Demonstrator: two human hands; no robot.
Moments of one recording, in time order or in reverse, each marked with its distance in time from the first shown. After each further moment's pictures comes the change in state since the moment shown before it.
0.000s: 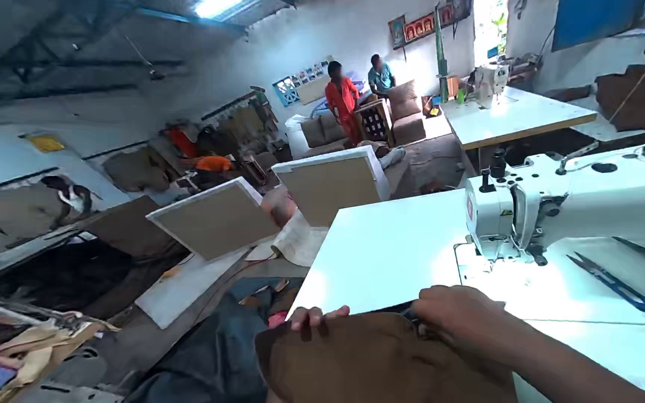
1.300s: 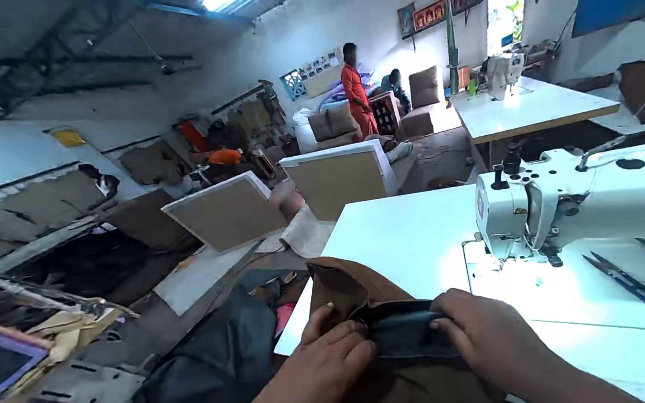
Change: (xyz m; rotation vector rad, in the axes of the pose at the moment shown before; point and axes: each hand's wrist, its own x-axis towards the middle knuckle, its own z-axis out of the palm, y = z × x) left_hand 0.045 0.039 0.130 2.226 -0.678 -0.473; right_hand -0.018 -0.024 0.010 -0.042 0.351 0.214
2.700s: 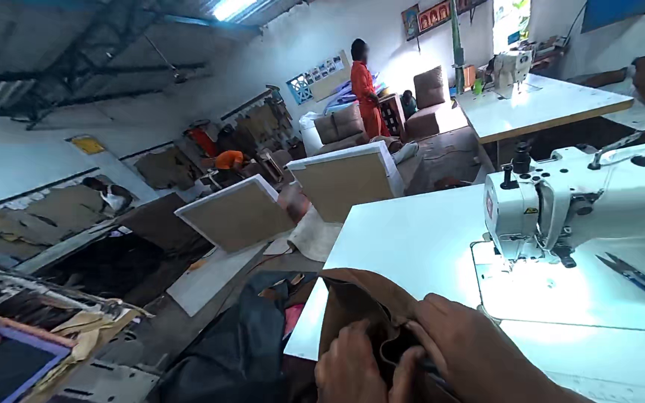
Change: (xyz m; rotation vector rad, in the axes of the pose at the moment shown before) left_hand 0.032 0.080 0.006 -0.178 0.276 -0.826; right_hand 0.017 -0.042 0.013 0.016 0.185 -0.127
